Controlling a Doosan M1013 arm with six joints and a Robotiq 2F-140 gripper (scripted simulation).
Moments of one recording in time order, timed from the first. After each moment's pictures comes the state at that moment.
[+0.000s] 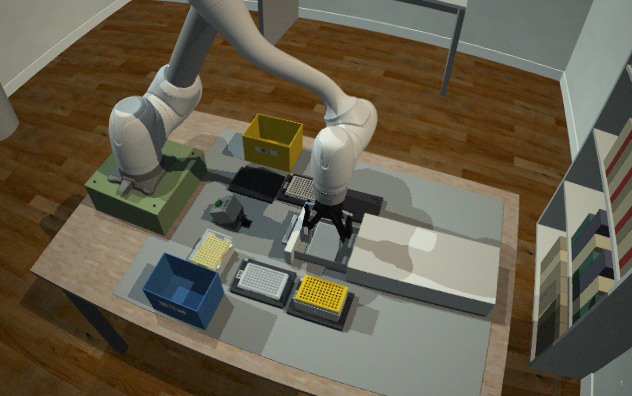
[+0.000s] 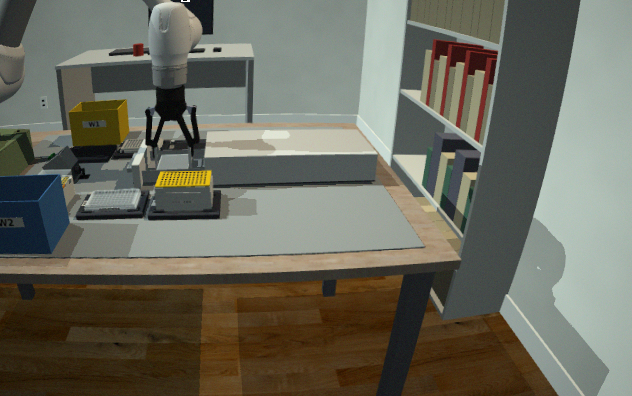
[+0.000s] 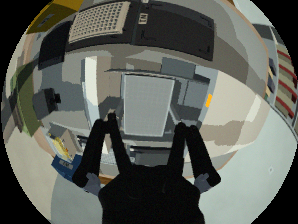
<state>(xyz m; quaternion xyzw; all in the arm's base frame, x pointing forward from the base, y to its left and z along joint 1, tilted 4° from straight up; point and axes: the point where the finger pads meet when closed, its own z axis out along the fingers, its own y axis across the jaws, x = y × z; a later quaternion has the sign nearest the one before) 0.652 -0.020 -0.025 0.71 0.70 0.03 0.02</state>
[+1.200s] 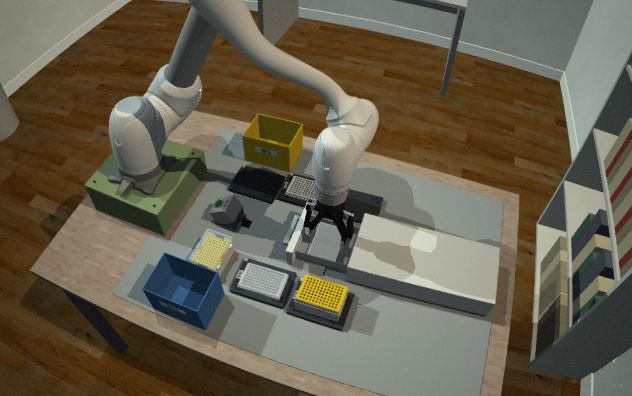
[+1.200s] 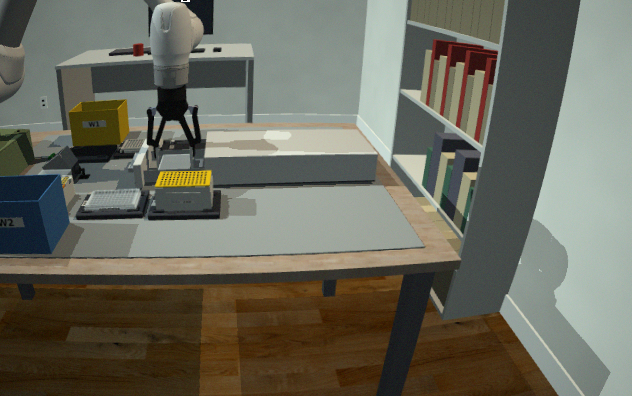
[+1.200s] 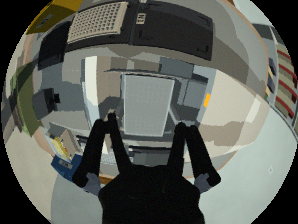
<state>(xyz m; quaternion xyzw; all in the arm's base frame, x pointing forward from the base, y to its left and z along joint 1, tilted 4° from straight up) 0.656 -0.020 -0.024 0.71 0.70 0.03 0.02</state>
